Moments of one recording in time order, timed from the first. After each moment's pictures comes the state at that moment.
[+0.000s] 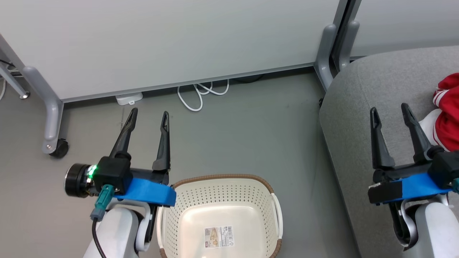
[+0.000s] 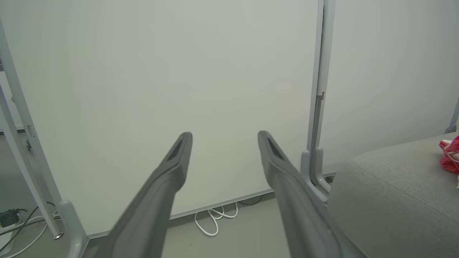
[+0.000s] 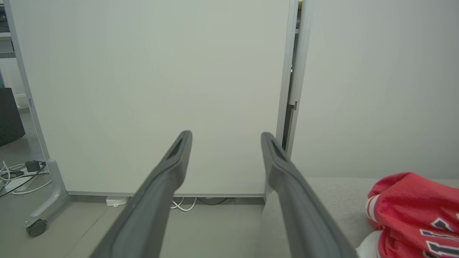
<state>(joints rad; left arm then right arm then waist) -0.31 0.13 -0.29 0.24 -0.21 0.01 -0.26 -0.28 -0.13 -0.06 0.17 0.10 0.13 -0.26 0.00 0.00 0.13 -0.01</state>
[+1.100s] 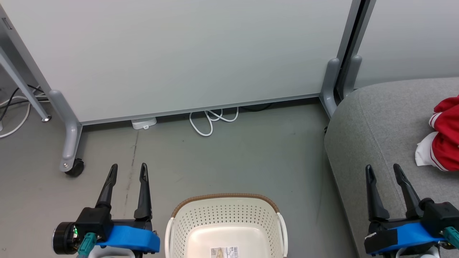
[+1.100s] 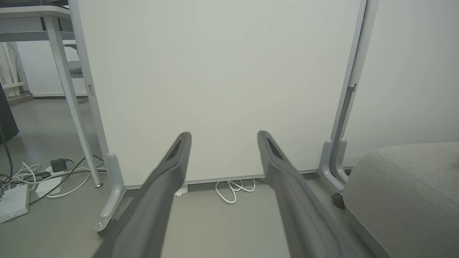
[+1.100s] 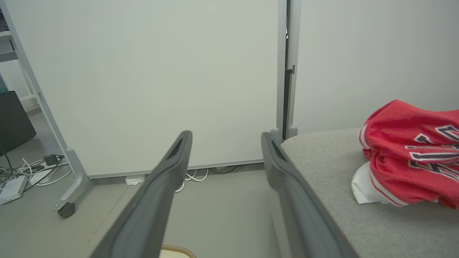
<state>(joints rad) -0.05 0.05 -0.06 0.20 -0.13 -0.09 -0.26 -0.04 -0.06 -0.09 0.17 0.13 0.13 -0.26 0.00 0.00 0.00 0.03</state>
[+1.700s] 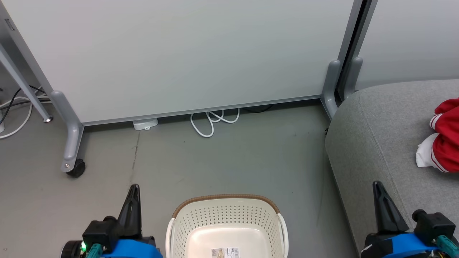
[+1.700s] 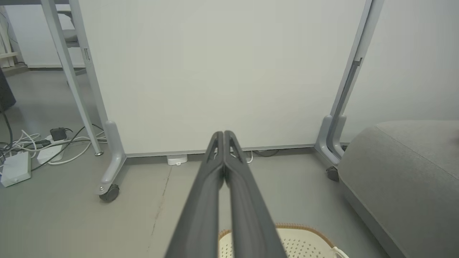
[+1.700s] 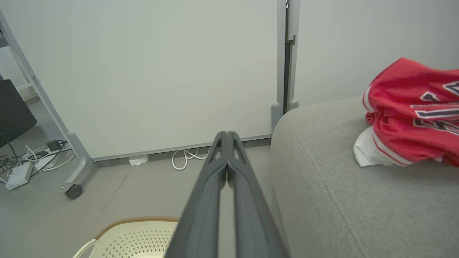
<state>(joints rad) -0.01 0.05 -0.07 0.26 -0.14 -0.09 -0.26 -0.01 -0.05 -0.09 0.23 0.14 0.13 -0.26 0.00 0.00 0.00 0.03</state>
